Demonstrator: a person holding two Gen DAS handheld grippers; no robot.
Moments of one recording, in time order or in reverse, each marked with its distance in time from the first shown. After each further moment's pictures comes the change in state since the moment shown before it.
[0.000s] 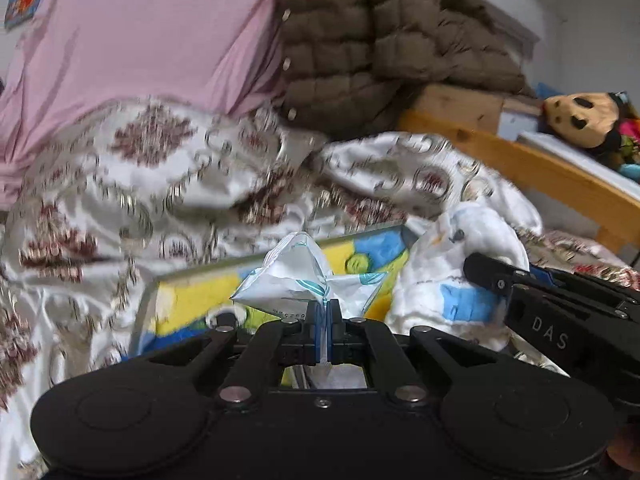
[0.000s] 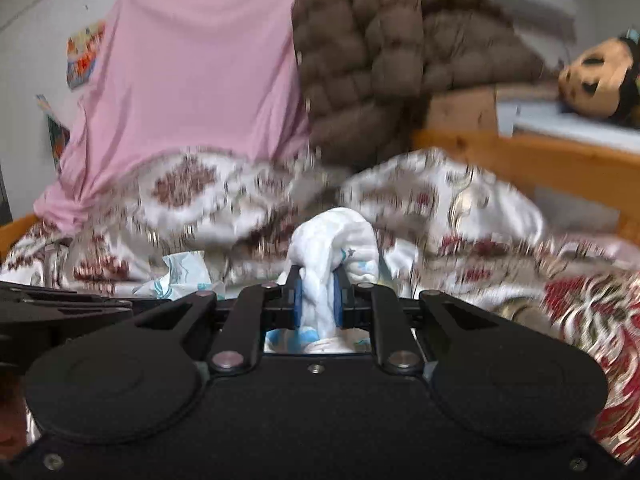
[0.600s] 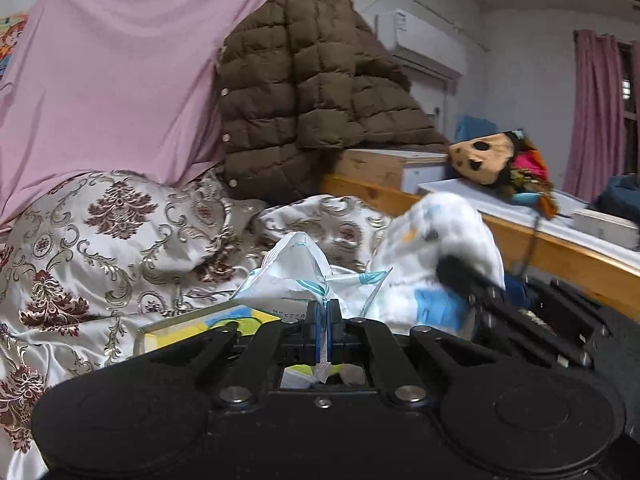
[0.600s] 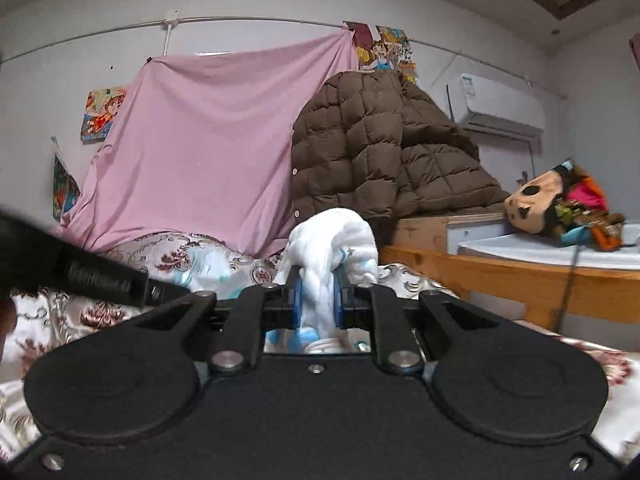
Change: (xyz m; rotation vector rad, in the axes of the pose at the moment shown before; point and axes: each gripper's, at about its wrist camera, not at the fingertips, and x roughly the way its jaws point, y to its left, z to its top) left arm -0.133 -0.015 0.003 0.115 -0.178 -0.161; right arm -0.170 0.056 -0.002 -0.109 -0.367 -0.101
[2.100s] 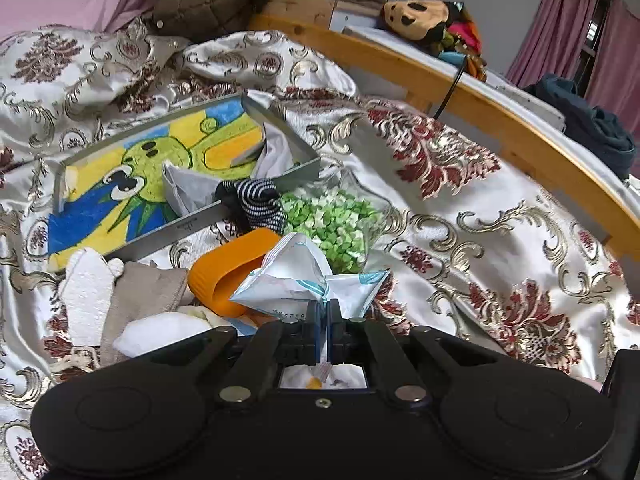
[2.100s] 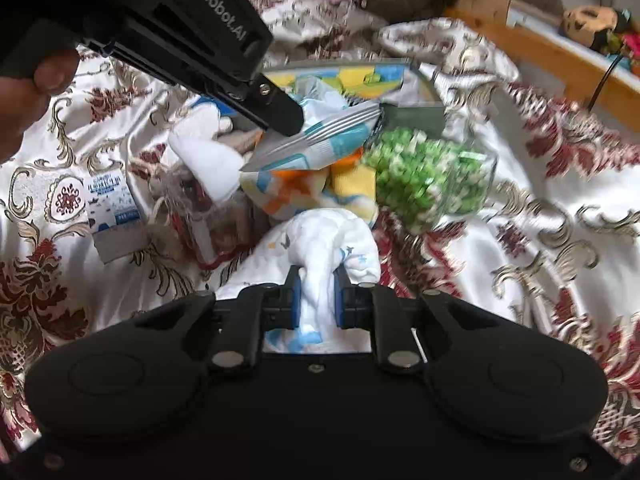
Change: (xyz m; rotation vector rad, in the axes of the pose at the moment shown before) left arm -0.041 -0.008 -0.077 -0.048 0.443 -0.290; right arm -0.111 0.077 -0.088 -0.149 0.737 0.080
